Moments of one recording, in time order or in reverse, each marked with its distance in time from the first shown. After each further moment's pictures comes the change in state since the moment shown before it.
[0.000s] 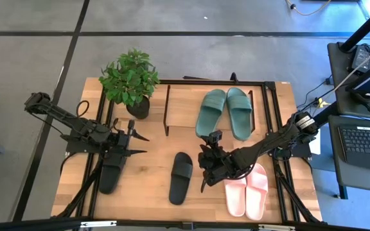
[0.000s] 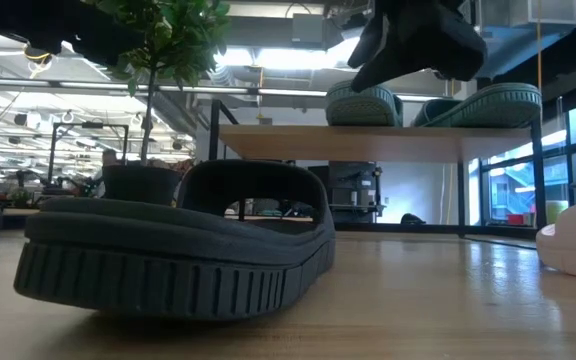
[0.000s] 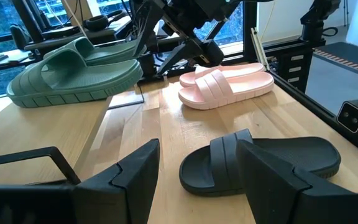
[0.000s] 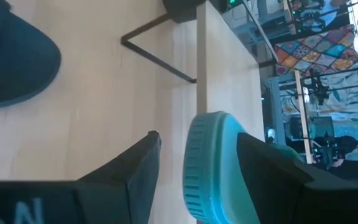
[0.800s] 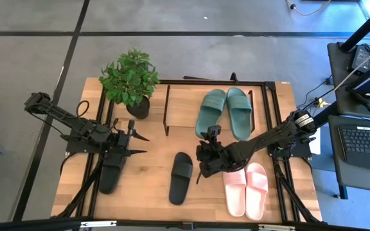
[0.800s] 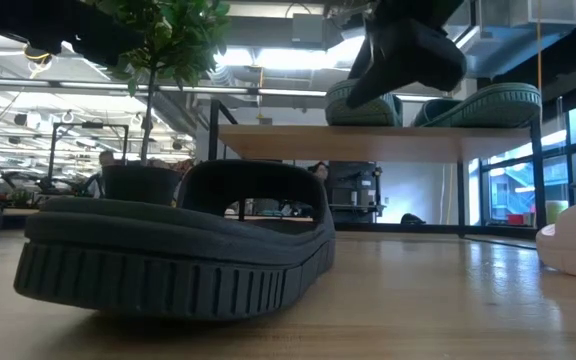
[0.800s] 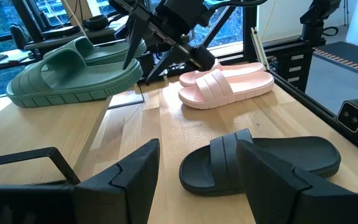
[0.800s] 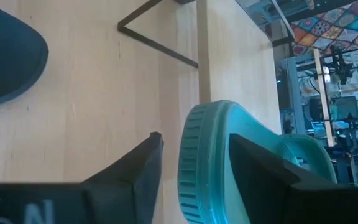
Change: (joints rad) left arm 0.000 0.000 0.000 -0.001 0.000 0.000; right arm -0.066 0.000 0.000 -0.014 -0.084 0.051
